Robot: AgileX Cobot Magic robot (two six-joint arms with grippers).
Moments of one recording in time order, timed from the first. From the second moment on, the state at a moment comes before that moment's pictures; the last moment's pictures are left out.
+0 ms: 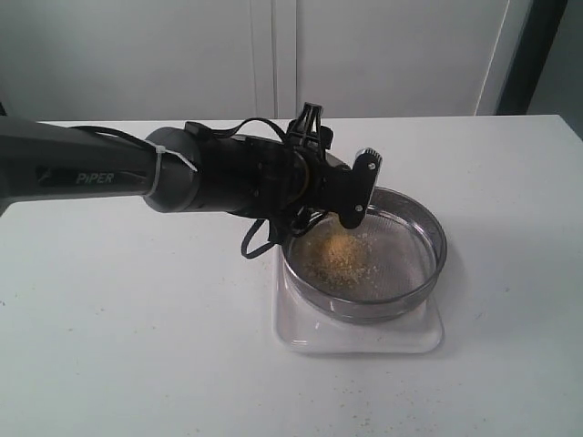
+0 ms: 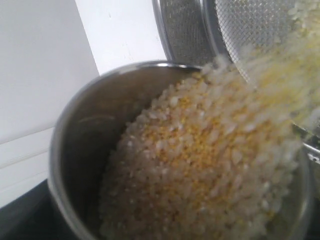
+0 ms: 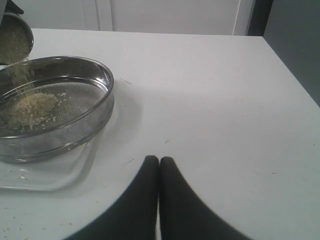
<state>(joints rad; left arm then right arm) -0.84 2.08 -1.50 1.28 0.39 0.11 0.06 0.01 -0.01 -0.03 0.36 0.04</state>
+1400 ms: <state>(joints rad) -0.88 2.08 -1.50 1.44 0.45 0.23 0.06 0.01 -0.01 -0.03 0.36 0.04</state>
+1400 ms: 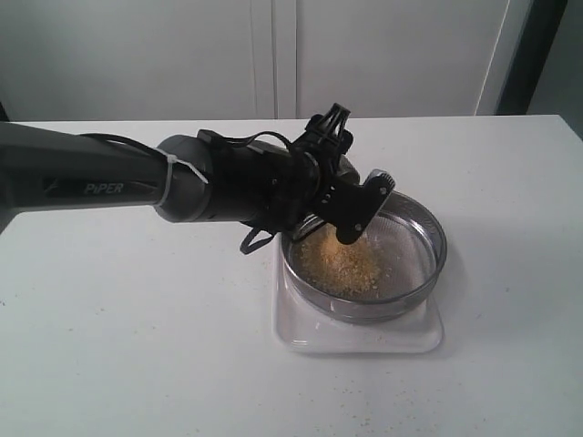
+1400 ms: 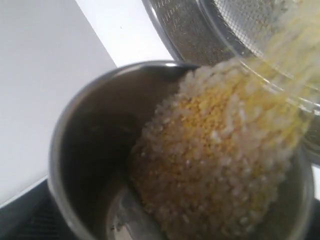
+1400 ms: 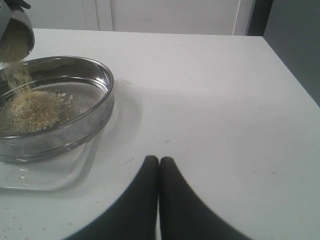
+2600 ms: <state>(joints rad) -0.90 2.08 -1.50 1.52 0.52 0.42 0.06 0.01 -0.01 -0.03 0.36 0.04</state>
